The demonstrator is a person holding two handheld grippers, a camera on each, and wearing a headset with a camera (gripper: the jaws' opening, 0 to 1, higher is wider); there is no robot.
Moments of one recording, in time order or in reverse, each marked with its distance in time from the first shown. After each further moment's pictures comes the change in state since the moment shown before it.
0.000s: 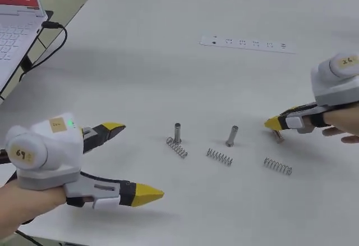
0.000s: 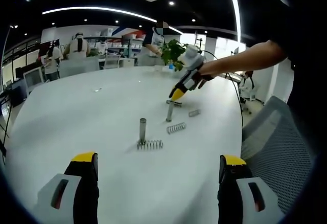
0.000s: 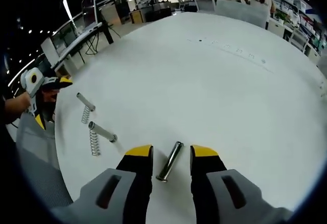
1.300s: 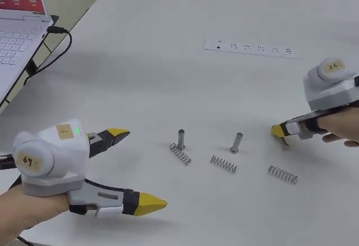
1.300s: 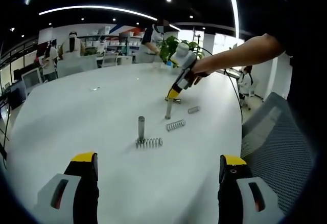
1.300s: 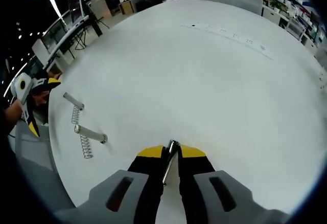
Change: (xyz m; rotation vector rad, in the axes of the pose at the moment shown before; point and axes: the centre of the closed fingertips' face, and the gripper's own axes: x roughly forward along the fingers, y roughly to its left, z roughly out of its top) left arm 0.002 -0.002 -0.002 0.022 0.028 -0.009; right arm 0.014 -0.006 -0.010 0.046 0.105 -0.047
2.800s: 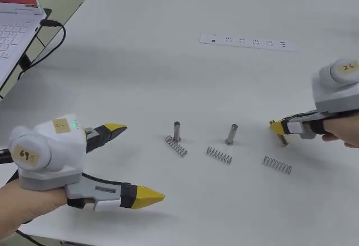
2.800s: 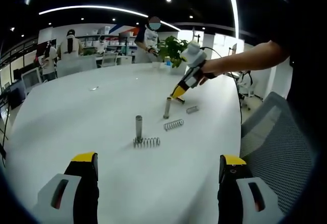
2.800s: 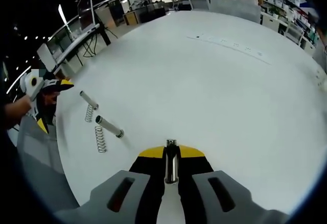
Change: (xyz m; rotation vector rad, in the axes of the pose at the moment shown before) left arm 0.002 -0.004 -0.001 -0.002 -0.001 -0.004; right arm -0.027 0.017 -0.008 -0.005 -0.114 0.030
